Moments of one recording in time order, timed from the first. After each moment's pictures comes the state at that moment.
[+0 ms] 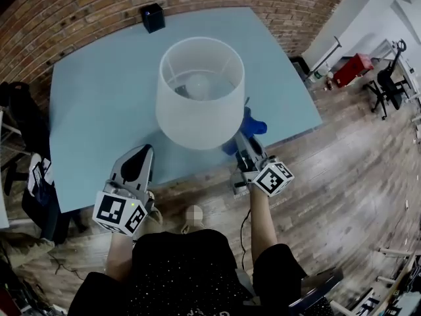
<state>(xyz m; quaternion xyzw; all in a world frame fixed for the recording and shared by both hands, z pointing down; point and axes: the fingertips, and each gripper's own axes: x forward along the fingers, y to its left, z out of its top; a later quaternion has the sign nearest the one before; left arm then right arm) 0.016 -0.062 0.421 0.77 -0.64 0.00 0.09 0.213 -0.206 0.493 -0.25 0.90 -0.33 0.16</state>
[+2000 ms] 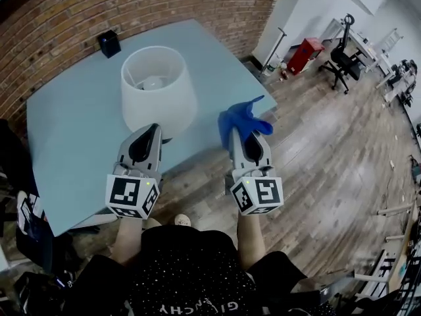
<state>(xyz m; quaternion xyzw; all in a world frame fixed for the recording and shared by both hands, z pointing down) 0.110 -0.093 0.347 0.81 -0.58 -0.03 0.01 0.297 -0.119 0.337 -0.51 0.86 0.00 0.06</state>
